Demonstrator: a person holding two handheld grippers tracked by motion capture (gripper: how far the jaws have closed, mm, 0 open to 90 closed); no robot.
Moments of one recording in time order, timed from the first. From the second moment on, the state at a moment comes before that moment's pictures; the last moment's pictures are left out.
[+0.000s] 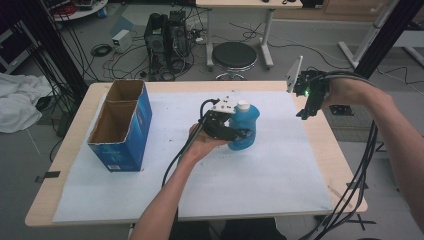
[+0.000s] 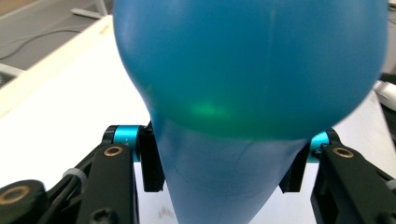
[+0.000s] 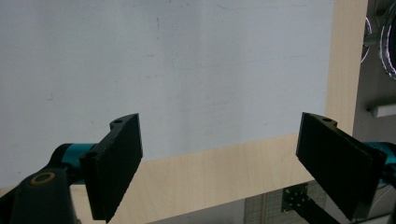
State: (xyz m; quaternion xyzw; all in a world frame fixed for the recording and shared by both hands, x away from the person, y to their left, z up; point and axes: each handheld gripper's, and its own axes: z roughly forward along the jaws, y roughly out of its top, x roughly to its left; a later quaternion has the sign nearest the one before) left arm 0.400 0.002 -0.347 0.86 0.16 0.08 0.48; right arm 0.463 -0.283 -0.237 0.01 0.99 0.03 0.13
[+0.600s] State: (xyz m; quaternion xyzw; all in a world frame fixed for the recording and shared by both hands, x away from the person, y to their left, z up) left arm 0.375 0.050 -0.376 0.88 0.09 0.04 0.47; right arm 0.461 -0.269 -0.243 0.02 0.99 0.03 0.12
